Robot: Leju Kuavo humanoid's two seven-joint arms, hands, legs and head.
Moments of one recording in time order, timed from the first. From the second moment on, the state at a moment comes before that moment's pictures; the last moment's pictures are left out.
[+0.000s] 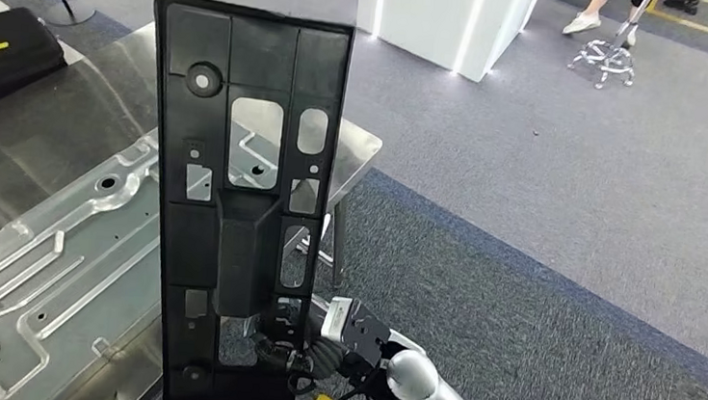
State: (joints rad) left arm -0.20 -0.23 1.00 -0.20 -1.24 0.09 0.09; right arm -0.35 0.03 0.75 -1.37 -0.13 0.41 -0.48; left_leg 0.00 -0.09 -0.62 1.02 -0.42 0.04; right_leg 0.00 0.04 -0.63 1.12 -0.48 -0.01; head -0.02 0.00
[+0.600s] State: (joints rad) left arm -0.19 -0.22 1.00 -0.20 -1.24 0.09 0.09; right arm -0.35 0.03 0.75 -1.37 -0.12 0.41 -0.49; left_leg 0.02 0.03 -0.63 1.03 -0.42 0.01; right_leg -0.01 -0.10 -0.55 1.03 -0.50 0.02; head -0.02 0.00
